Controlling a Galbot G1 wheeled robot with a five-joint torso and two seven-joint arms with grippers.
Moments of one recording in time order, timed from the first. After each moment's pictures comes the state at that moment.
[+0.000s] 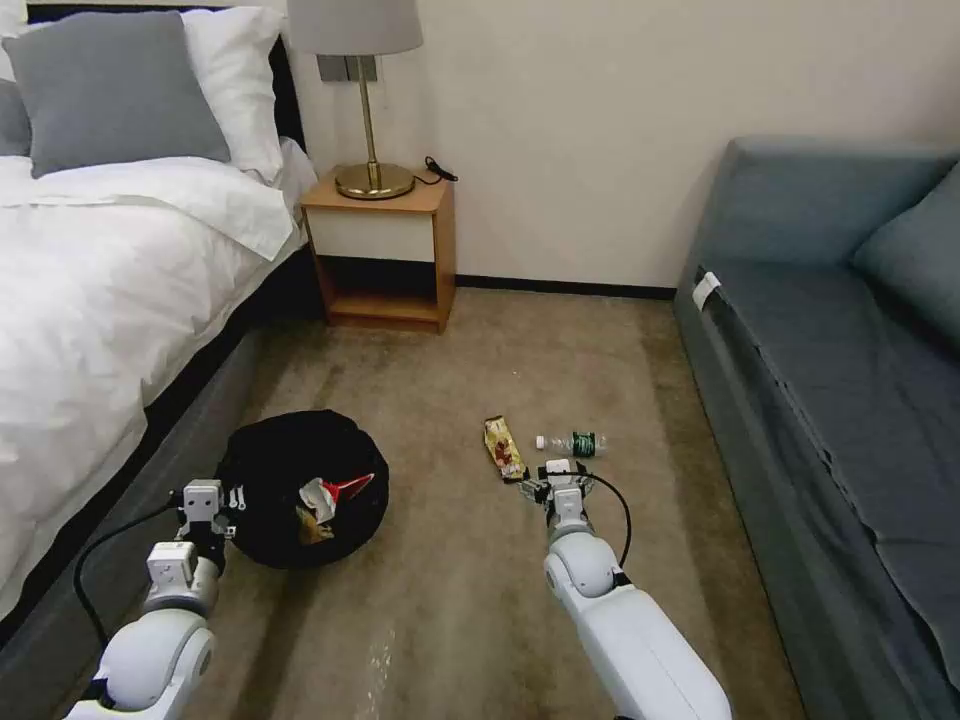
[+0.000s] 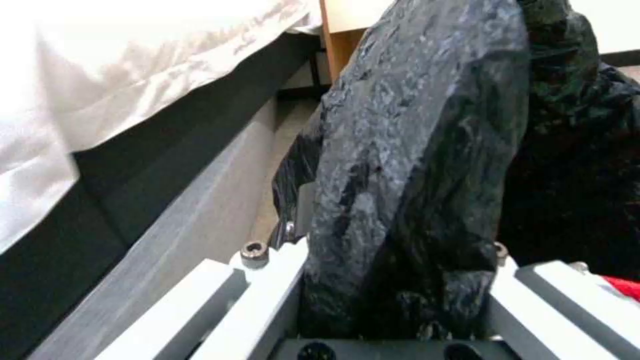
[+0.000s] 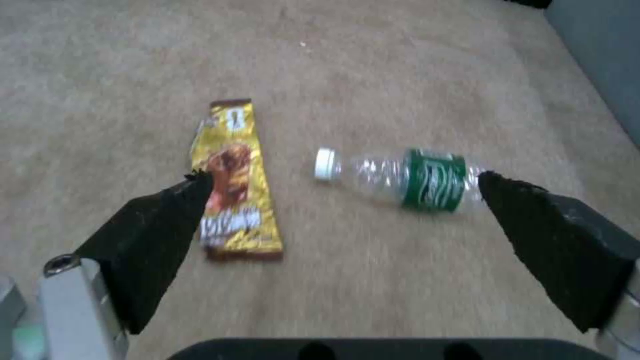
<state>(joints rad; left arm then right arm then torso) 1.45 -1.03 -0.58 -1.75 -0.34 -0.05 -0.20 -0.94 1.44 0.10 1.27 0.17 -0.22 0.35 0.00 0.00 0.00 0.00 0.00</state>
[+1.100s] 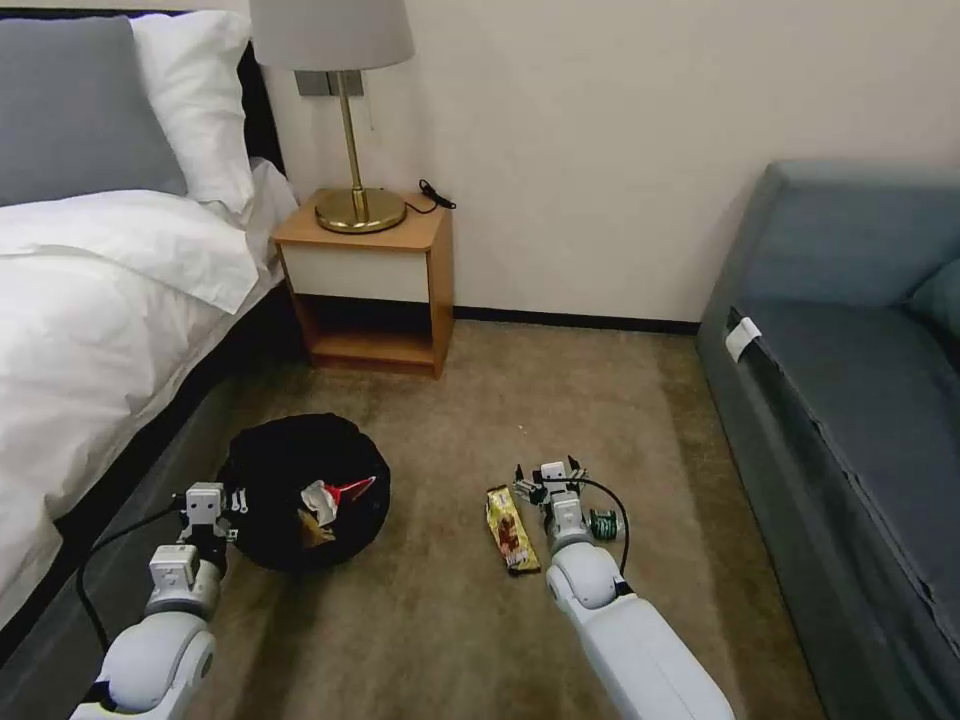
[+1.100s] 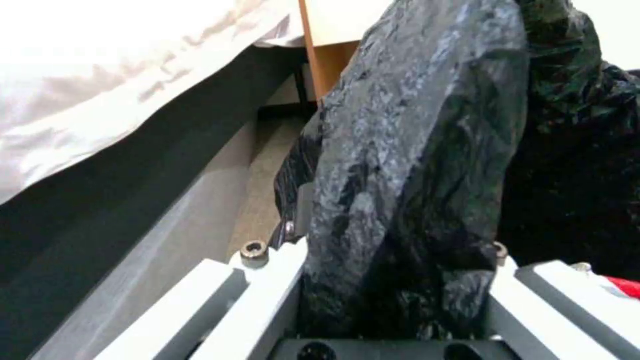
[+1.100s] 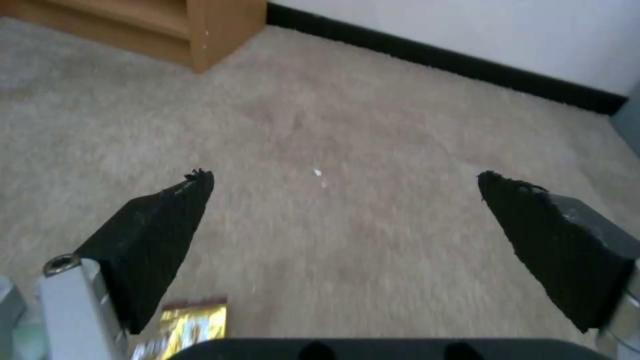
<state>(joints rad) 1.44 -1.04 -0.58 -1.74 -0.34 -0.06 -0.18 -0.96 1.42 0.08 1.26 0.09 -0.06 0.28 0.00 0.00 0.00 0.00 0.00</state>
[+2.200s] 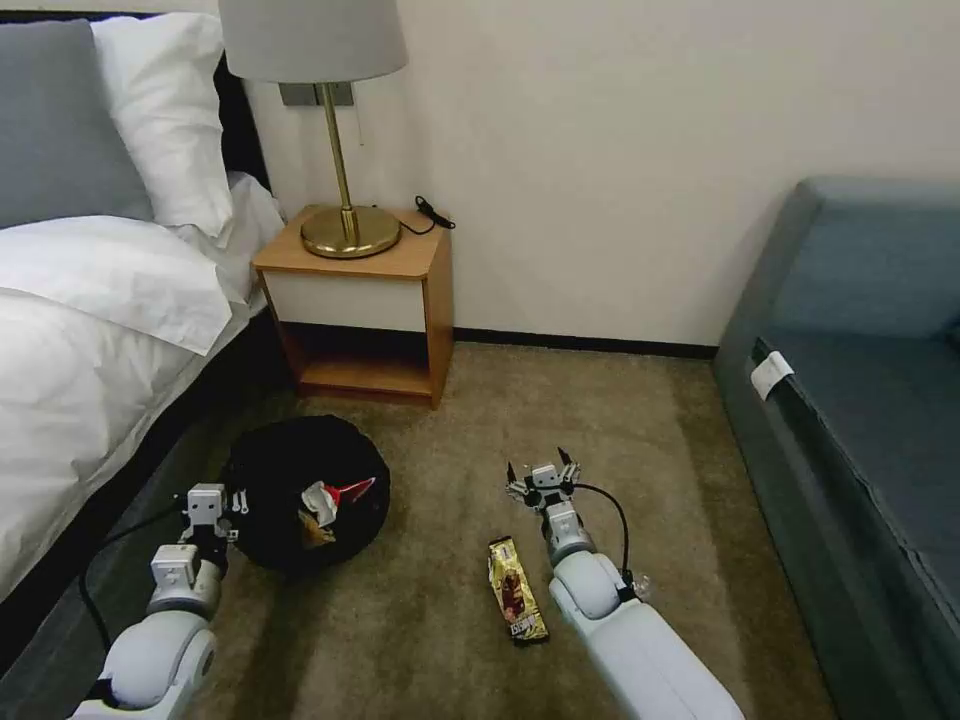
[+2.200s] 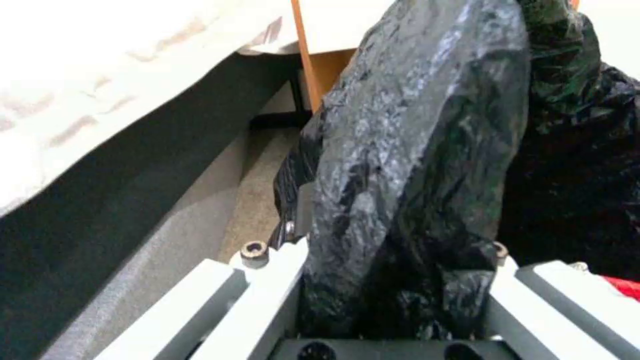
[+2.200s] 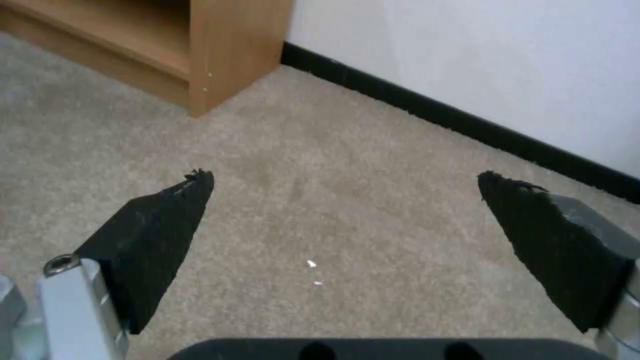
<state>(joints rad) 1.43 -1.04 -0.58 -1.72 -0.34 -0.07 -0.18 -0.94 1.35 0.01 1.29 0.06 -0.06 0.27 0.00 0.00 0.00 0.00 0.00</state>
